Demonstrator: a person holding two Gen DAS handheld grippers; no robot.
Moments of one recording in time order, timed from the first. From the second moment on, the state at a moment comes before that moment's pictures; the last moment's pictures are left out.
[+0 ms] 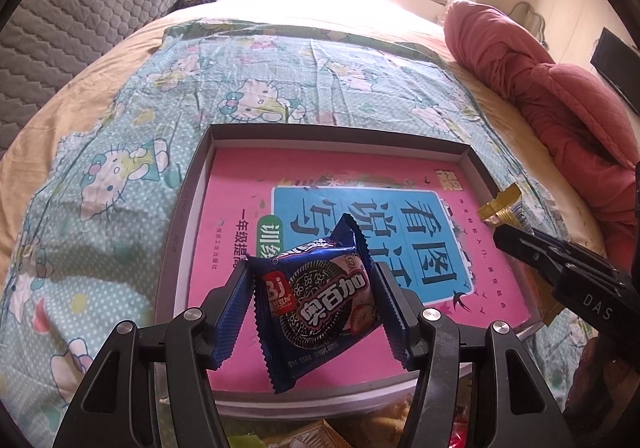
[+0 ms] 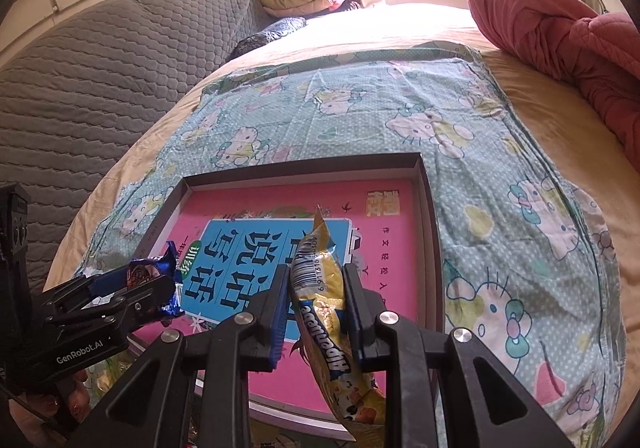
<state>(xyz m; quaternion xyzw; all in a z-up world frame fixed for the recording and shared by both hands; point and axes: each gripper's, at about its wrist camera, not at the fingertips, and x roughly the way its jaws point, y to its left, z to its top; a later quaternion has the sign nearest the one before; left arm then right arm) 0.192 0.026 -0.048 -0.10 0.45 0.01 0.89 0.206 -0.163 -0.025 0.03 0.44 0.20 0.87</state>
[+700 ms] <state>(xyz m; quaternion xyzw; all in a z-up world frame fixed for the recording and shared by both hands) 0.199 0.029 -0.062 -0.11 0.47 0.01 0.88 0.207 -0.156 -0.041 0.02 0.47 0.20 0.86</state>
